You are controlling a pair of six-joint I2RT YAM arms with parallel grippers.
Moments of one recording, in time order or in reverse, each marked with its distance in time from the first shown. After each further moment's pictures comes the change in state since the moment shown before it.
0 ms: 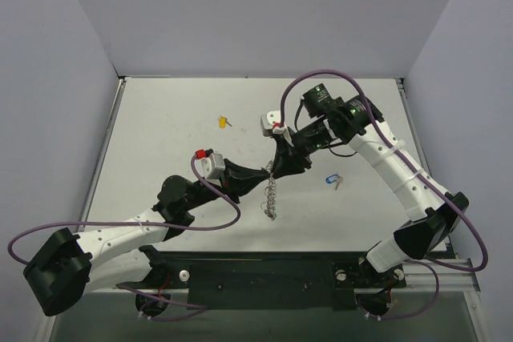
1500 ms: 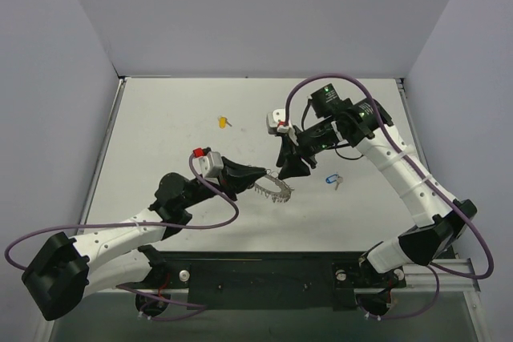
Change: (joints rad) left arm 0.039 -0.024 0.009 -0.053 0.023 0.034; right arm -0.014 -0.063 -0.036 0.027 0.051 0.058
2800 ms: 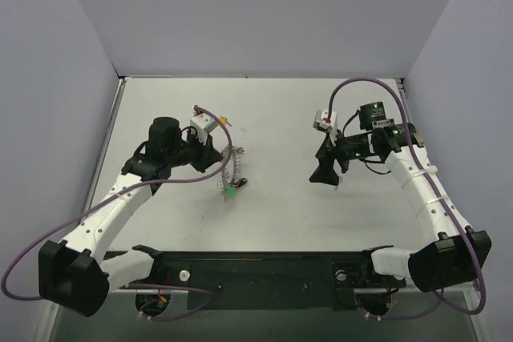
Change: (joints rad) left arm 0.458 0.147 0.496 -1.296 0.058 0.323; right arm -0.417 -0.215 -0.485 0.218 -0.002 0.060
